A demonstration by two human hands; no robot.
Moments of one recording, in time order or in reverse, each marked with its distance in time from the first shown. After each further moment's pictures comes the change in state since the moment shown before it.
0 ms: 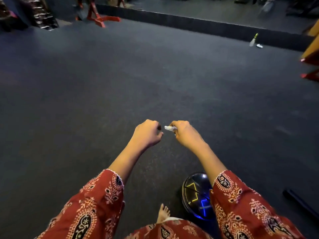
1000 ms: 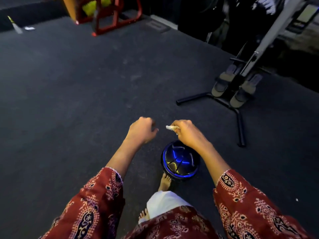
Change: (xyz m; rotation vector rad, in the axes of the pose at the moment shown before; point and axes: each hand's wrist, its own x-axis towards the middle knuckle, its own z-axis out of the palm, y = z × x) left_hand 0.263 0.082 0.027 0.085 -0.427 1.277; right_hand 0.052 0.023 0.001 0.167 0.550 1.254
